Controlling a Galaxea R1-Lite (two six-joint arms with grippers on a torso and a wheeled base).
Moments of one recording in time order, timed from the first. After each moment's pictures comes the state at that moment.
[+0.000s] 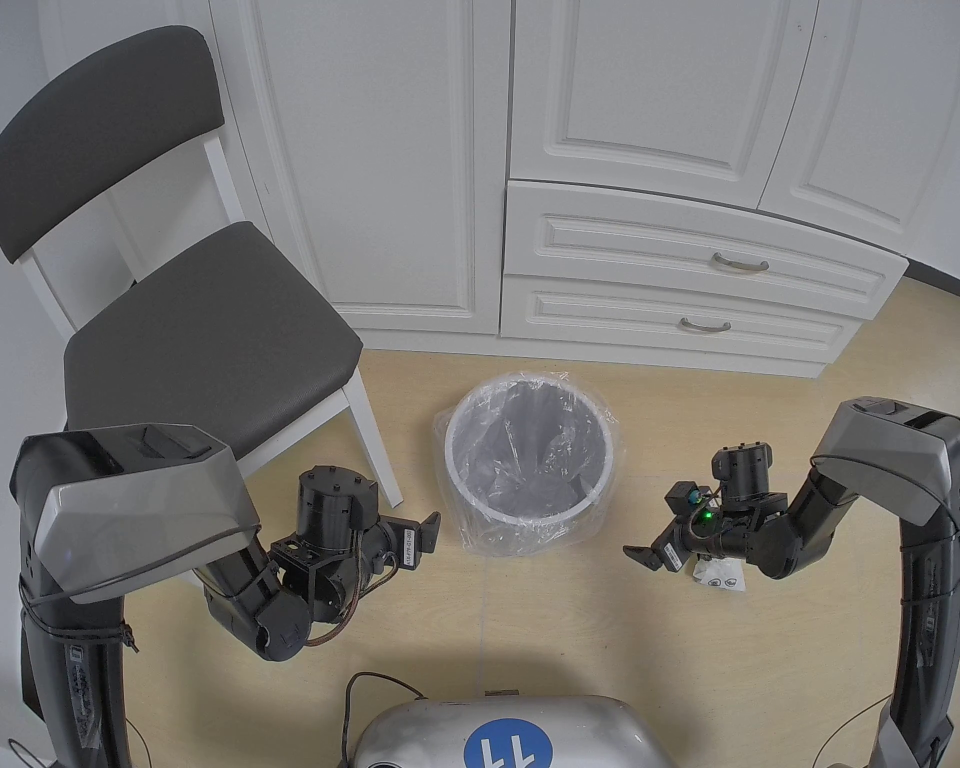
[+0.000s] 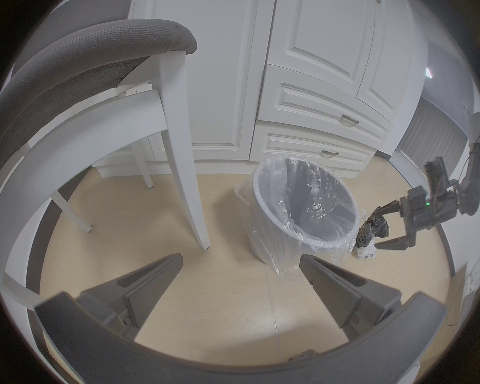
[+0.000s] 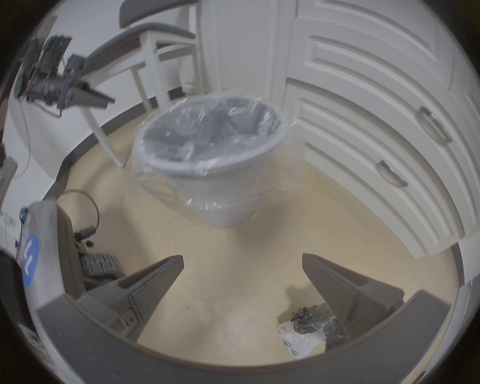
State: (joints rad) left arm -0.51 2.28 -0.75 -1.13 0.23 -0.12; right arm 0.21 2.37 -0.93 -0.84 0.19 -0.55
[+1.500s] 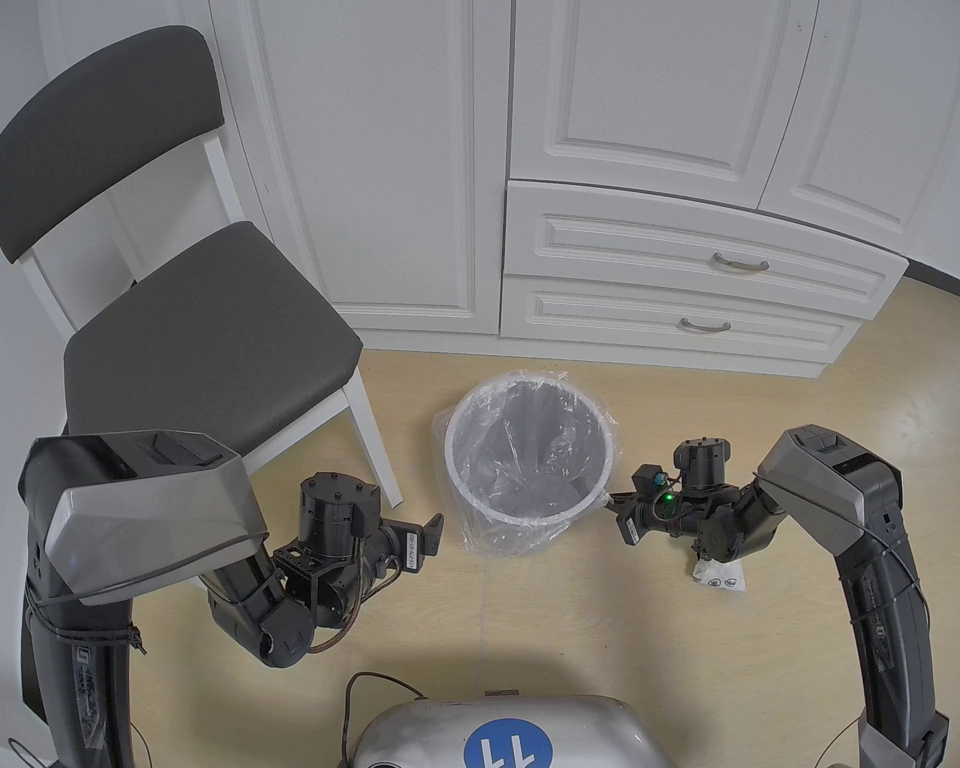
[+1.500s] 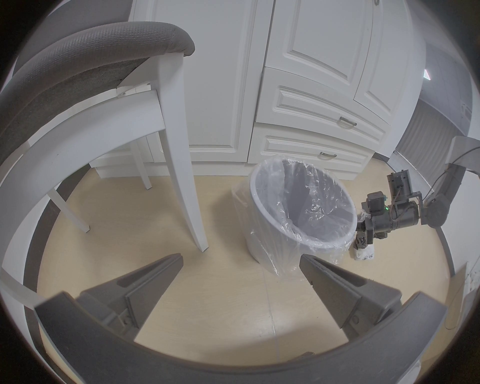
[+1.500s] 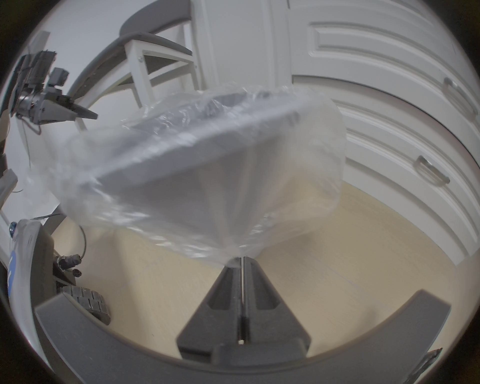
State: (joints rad) left arm -0.52 2.30 -0.74 -1.18 0.23 -0.12; right arm 0.20 2.69 -1.42 -0.80 0.37 -0.44
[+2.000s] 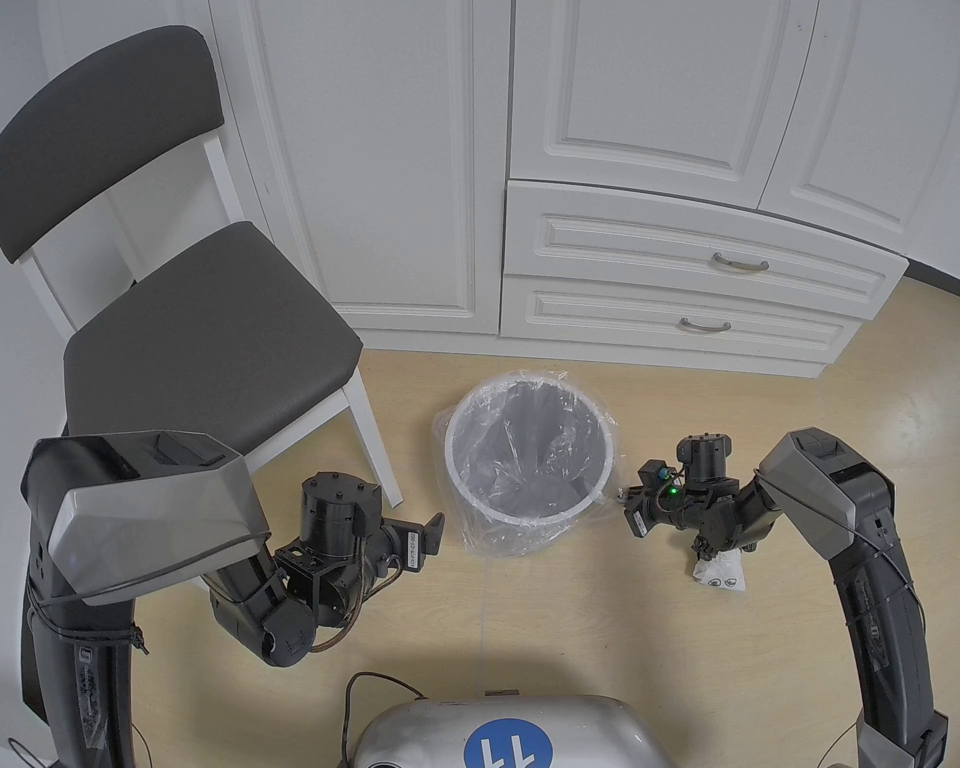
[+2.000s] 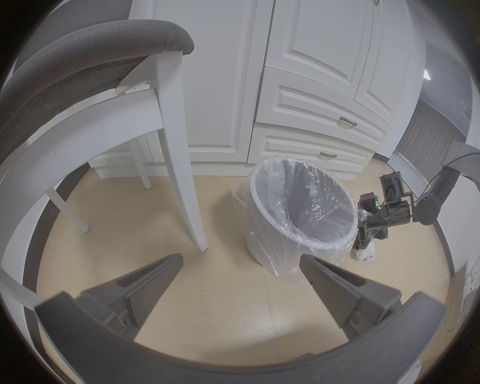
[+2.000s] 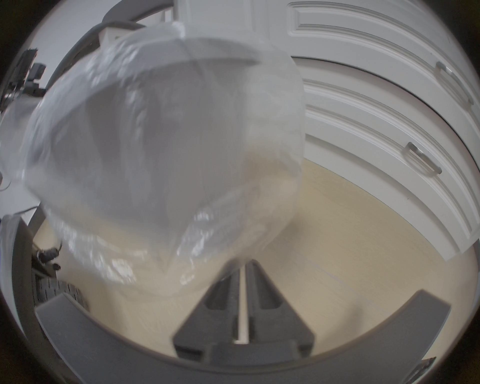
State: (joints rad) left arm -0.52 2.30 -0.74 -1.18 0.23 -0.12; right arm 0.16 2.76 -1.58 -0.68 0.31 -0.48
